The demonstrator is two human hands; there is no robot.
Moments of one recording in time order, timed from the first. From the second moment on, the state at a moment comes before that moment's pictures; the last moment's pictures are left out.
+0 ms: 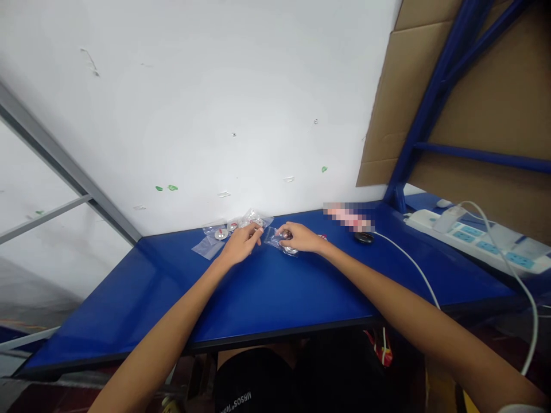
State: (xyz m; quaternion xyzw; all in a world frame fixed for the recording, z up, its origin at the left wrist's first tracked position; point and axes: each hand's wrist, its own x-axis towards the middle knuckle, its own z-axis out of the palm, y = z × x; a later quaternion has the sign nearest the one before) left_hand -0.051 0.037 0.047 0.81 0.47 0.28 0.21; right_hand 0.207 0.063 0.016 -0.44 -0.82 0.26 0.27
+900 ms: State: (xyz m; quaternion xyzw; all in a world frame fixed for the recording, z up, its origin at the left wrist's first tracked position) left_hand -0.046 0.047 0.031 0.76 0.39 0.41 0.31; right_hand 0.194 0.057 0.016 -0.33 -0.63 0.52 0.48
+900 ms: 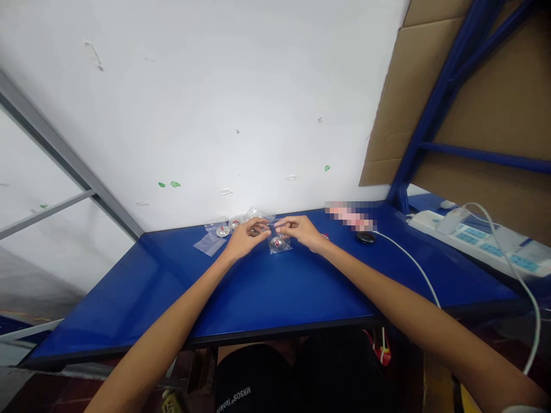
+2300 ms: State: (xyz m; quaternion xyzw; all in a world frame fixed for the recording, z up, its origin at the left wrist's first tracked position) left_hand -0.046 0.048 0.026 0.72 0.40 0.47 0.31; right_hand 0.197 0.063 0.014 -0.34 -0.64 0.50 0.47
